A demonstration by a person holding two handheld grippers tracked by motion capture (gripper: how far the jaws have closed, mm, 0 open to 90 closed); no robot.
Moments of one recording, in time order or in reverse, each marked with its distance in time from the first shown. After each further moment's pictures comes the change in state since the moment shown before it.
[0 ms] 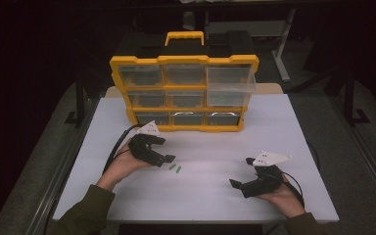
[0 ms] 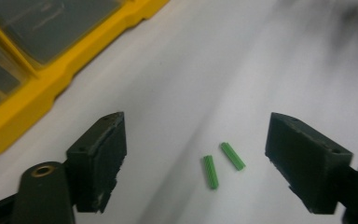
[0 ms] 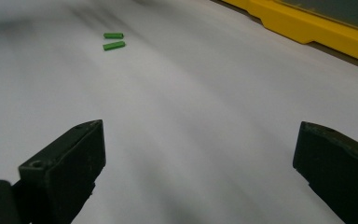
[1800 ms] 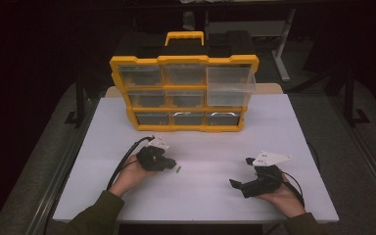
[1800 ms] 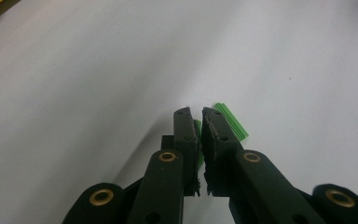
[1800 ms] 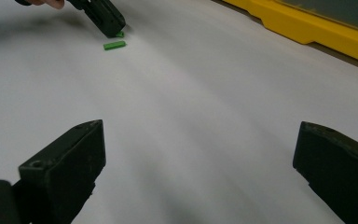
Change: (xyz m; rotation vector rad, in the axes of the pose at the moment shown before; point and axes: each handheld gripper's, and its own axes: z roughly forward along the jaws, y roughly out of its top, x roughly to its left) left arm -0.006 -0.024 0.034 0.134 -0.044 0.010; right arm 0.000 0.001 0.000 -0.001 0.002 -0.010
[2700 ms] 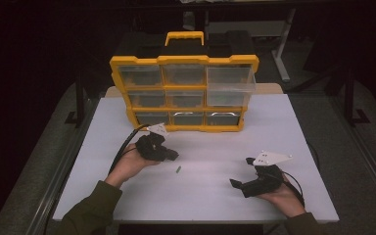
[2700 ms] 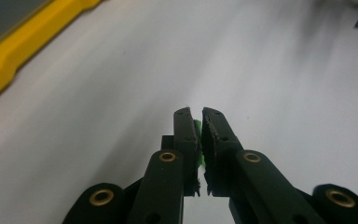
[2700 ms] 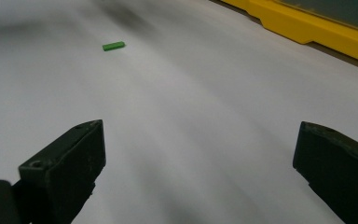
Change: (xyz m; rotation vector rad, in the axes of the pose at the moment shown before) left arm 0.000 0.039 -0.028 -0.056 -0.080 -0.052; right arm -0.001 0.000 0.000 0.001 0.000 0.010
